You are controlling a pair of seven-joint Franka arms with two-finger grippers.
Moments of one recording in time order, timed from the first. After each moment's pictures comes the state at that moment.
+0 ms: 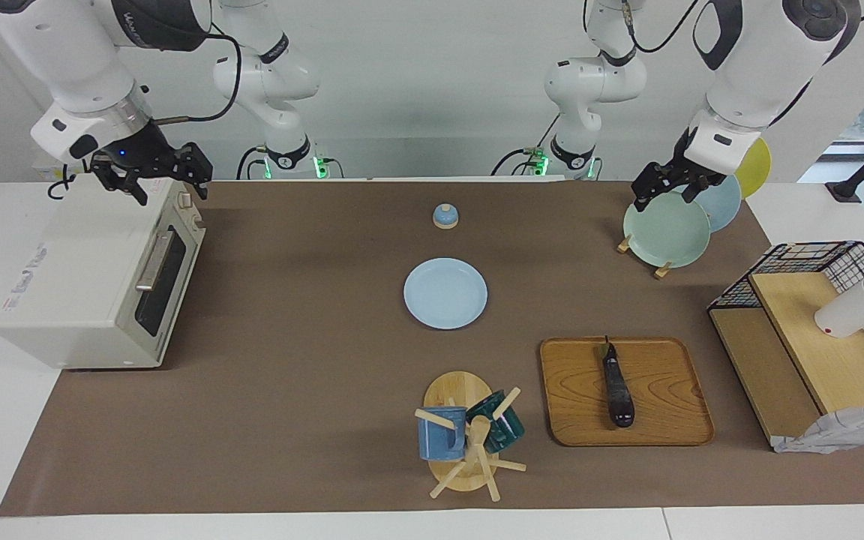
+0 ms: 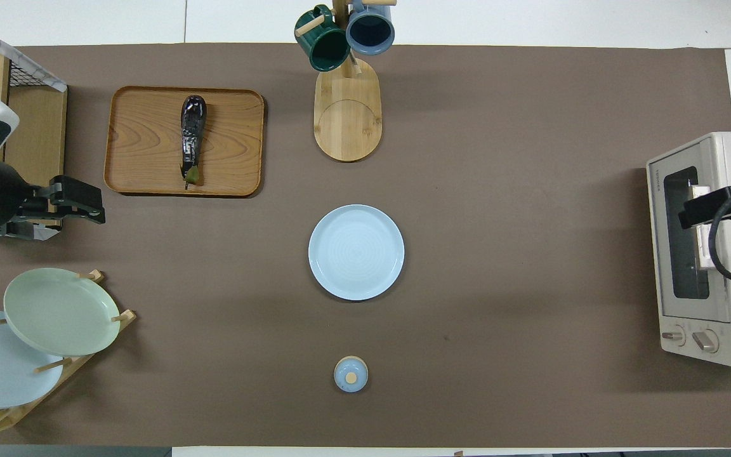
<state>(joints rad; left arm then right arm) -0.03 -0.05 -0.11 -1.67 -0.04 1.53 -0.27 0.04 -0.02 -0.09 -1.60 -0.02 1.50 -0.16</state>
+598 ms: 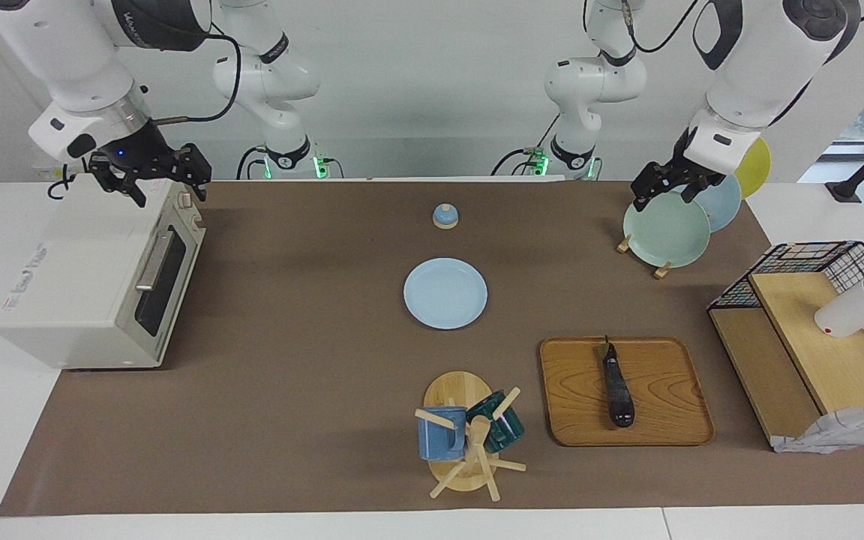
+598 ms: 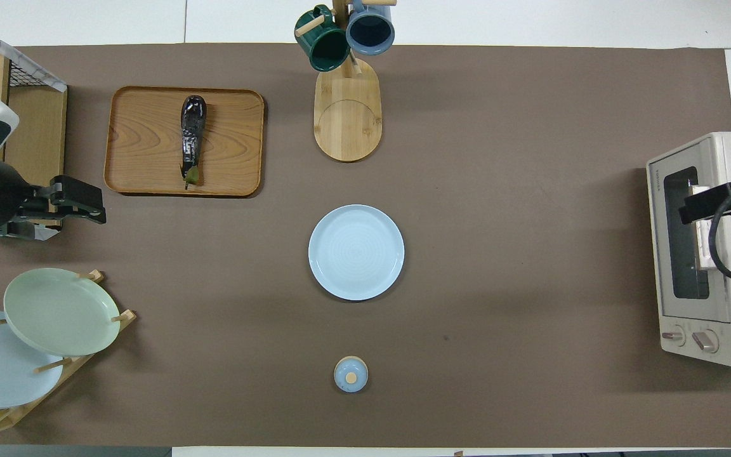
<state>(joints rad) -0.03 -0.05 -0.11 -1.67 -0.05 1.54 -0.27 0.04 -0.02 -0.09 -1.60 -0.02 1.50 -0.16</state>
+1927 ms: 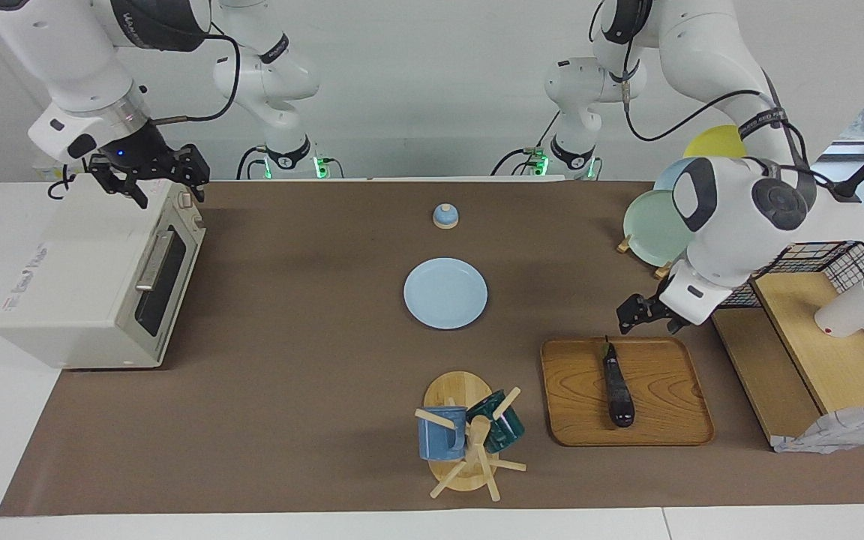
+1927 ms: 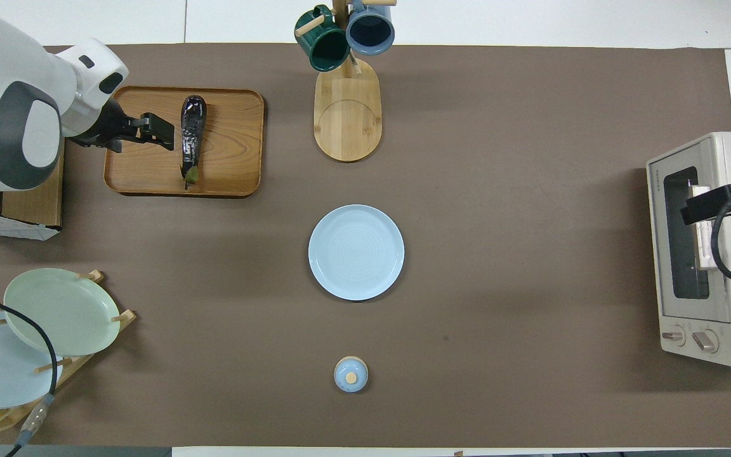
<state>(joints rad) -0.03 0.45 -0.11 -1.50 -0.05 1.94 -0.02 0.03 -0.02 -0.09 -1.61 -0.02 1.50 -0.21</state>
